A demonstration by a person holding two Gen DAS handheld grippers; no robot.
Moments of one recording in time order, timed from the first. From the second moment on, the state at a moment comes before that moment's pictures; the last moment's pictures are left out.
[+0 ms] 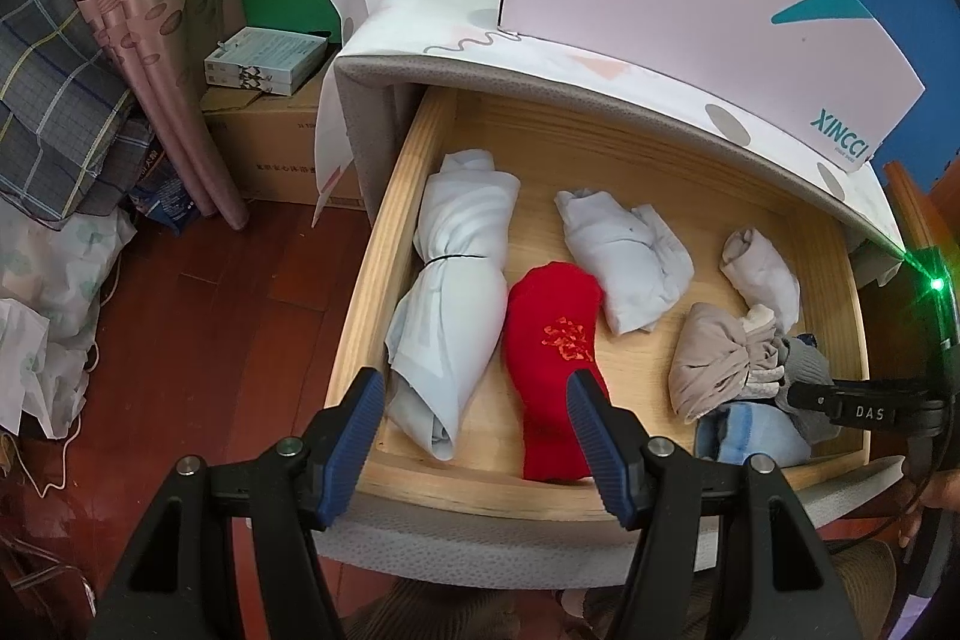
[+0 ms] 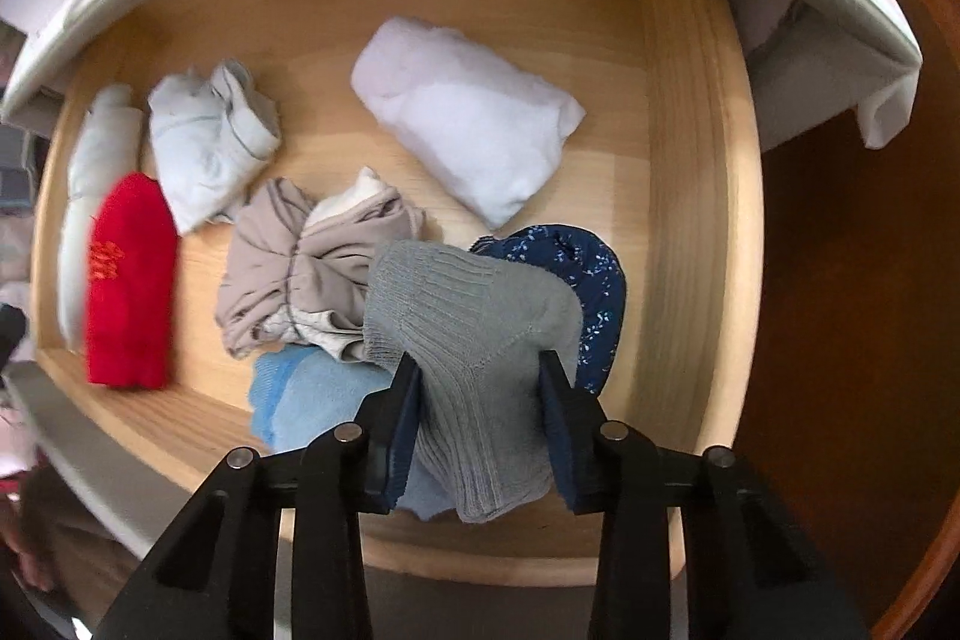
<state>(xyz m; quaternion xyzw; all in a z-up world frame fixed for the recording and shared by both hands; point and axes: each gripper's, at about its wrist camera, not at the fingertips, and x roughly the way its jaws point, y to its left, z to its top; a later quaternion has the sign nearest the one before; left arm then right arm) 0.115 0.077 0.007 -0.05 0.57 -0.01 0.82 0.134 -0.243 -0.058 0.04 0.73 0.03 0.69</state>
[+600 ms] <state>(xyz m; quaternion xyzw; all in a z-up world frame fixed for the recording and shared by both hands) 0.115 0.078 0.006 -0.05 0.57 -0.01 0.82 0.141 -0.219 -0.041 0.03 0.74 0.08 0.67</state>
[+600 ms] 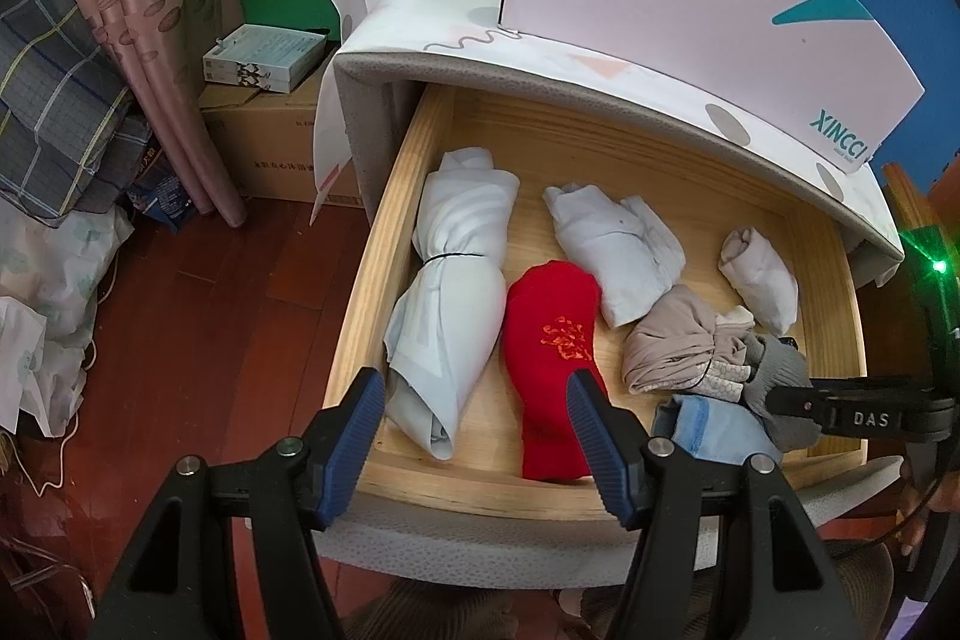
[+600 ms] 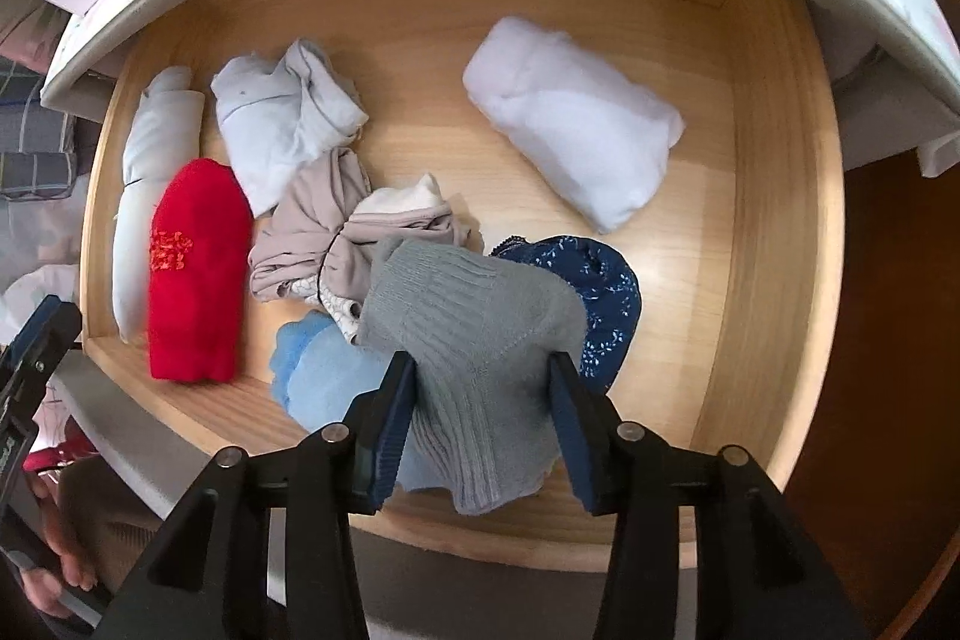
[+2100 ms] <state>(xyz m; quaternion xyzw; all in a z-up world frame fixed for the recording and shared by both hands) 0.147 0.051 -0.013 -0.05 0.65 -0.04 0.75 0.107 -0.250 -0.047 0.05 0.71 0.00 0.70</state>
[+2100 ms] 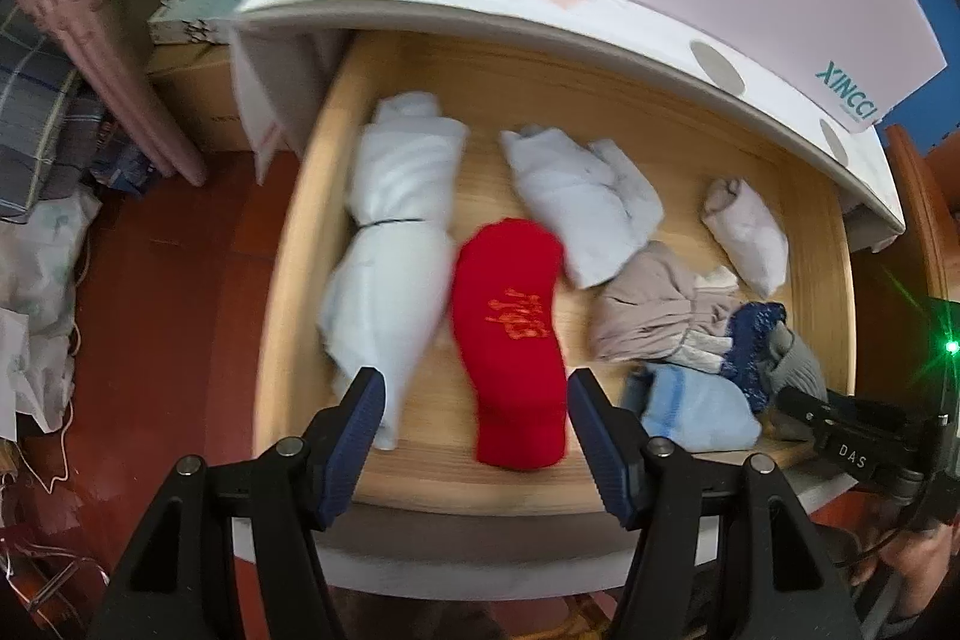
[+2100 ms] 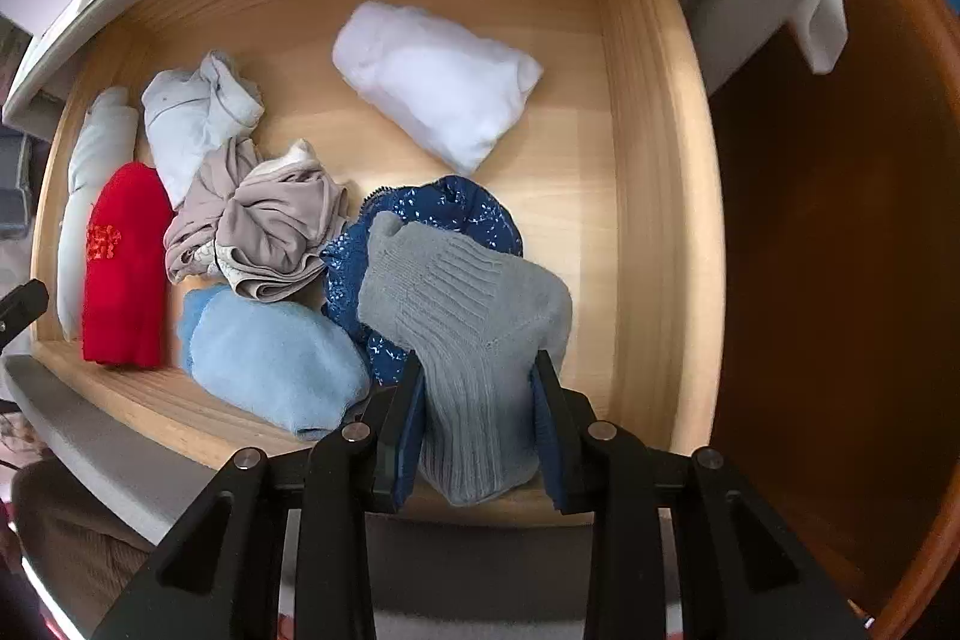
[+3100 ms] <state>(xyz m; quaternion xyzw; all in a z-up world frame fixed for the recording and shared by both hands) 0.182 0.013 -0.083 -0.05 0.74 -0.01 0.68 0.108 -0.256 -0.051 0.06 0.72 0.01 0.69</state>
